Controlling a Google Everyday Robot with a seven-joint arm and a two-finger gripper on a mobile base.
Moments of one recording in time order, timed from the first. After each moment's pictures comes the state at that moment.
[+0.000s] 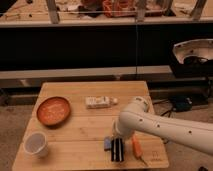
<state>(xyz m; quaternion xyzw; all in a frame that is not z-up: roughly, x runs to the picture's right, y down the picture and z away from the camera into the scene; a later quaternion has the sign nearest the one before) 0.059 0.251 0.715 -0.18 -0.29 -0.61 0.71</state>
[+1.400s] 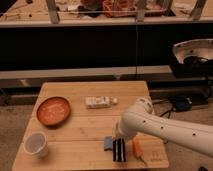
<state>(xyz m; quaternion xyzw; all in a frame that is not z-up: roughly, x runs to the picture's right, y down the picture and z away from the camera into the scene) 0.068 0.252 0.716 -0.17 -0.29 -0.61 0.71</state>
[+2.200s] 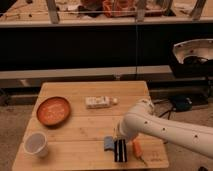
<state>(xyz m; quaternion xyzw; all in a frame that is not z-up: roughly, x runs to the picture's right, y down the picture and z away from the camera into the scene) 0.075 0.256 0.717 -0.17 -0.29 -0.62 0.71</state>
